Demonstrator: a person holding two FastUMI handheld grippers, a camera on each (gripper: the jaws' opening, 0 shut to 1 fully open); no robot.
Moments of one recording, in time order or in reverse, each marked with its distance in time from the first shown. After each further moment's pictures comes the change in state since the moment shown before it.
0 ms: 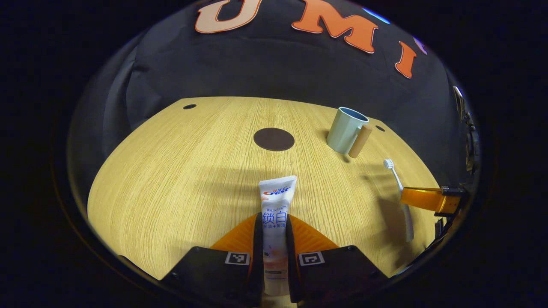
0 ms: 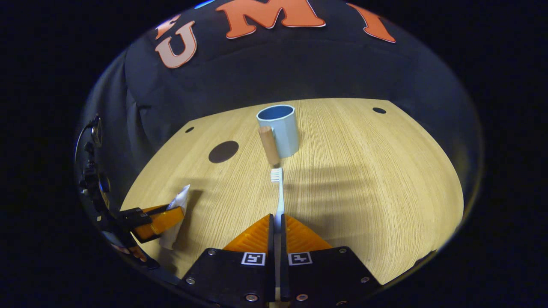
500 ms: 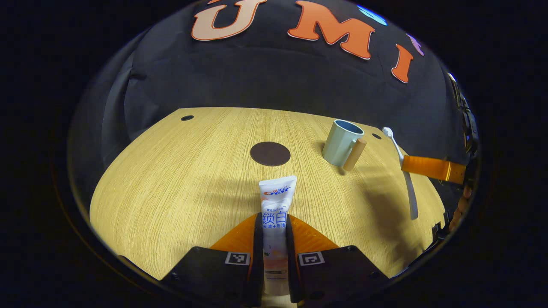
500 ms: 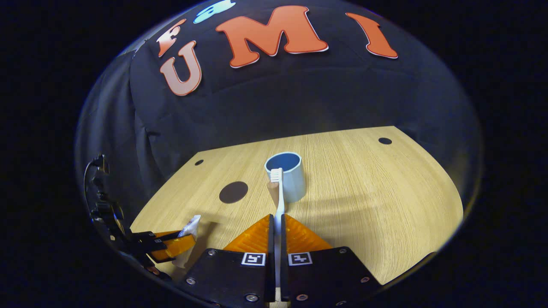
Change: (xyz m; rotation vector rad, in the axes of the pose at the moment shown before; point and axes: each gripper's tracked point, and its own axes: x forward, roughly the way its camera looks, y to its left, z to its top) left arm -0.023 0.008 0.031 0.010 -0.054 -0.008; right arm -0.007 0.006 0.086 0.012 -0.210 0.054
